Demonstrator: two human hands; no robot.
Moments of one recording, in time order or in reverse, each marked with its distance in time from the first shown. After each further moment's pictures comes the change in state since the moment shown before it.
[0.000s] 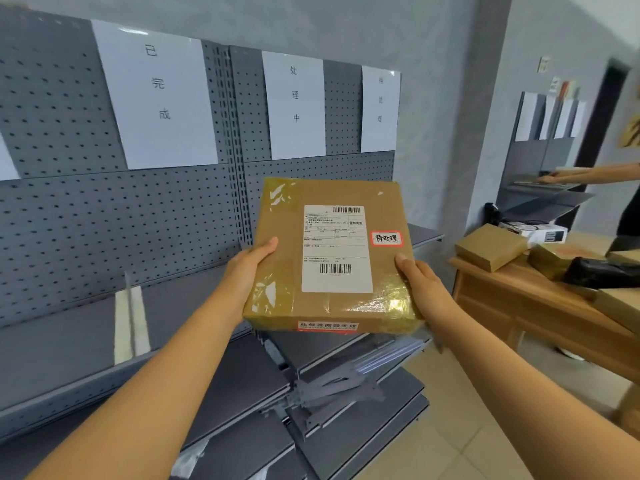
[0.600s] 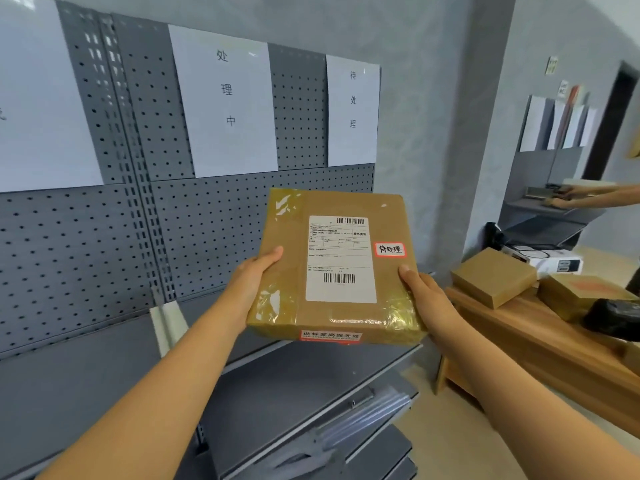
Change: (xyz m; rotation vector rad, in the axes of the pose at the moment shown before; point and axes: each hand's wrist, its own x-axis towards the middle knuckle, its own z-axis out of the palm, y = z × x) left_hand 0.236 -0.031 0.165 0.032 -0.018 -0.026; right_hand 0.274 0.041 -0.108 -0.023 0.008 0.017
